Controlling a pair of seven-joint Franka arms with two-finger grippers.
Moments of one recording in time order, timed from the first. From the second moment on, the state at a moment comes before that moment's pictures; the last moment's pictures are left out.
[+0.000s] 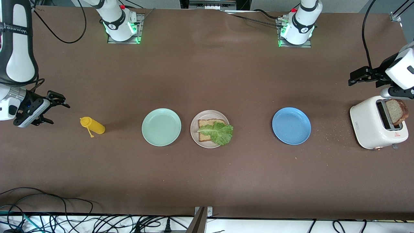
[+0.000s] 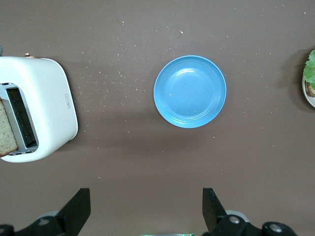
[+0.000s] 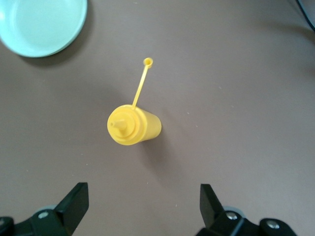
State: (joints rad) left arm 0.00 0.08 0.02 -1.56 -0.01 1.49 0.07; right arm 0.39 0.30 -0.69 -1.93 0.53 2.08 -1.46
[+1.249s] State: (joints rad) left arm 0.00 0.08 0.02 -1.56 -0.01 1.49 0.07; right arm 0.32 0.58 -0.64 -1.98 1.13 2.04 -2.29
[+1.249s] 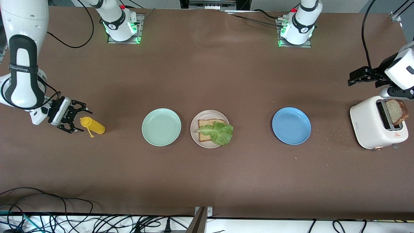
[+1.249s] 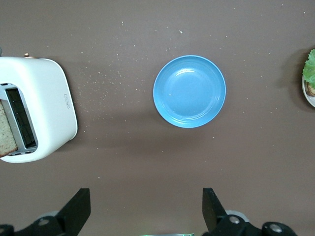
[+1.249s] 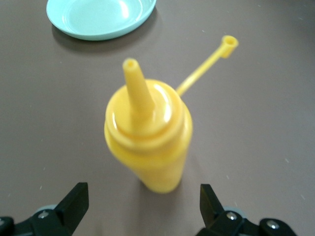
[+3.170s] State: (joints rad) left arm 0.00 0.08 0.02 -1.56 -0.01 1.49 0.07; right arm 0.98 0.60 -0.59 -1.71 0.15 2.30 -0.84
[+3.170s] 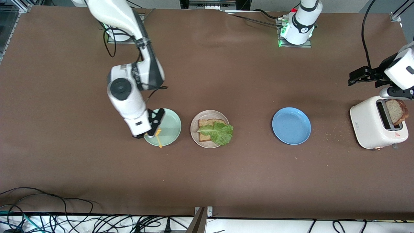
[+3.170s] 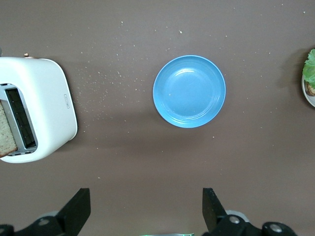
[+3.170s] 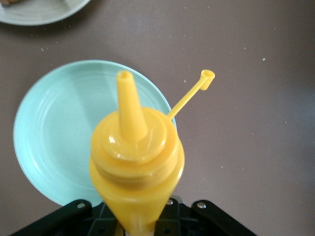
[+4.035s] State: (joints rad) left arm 0.00 0.08 0.02 -1.56 -0.01 1.49 0.07; right arm 1.22 0.95 -0.59 -1.33 -0.32 1.91 -0.35
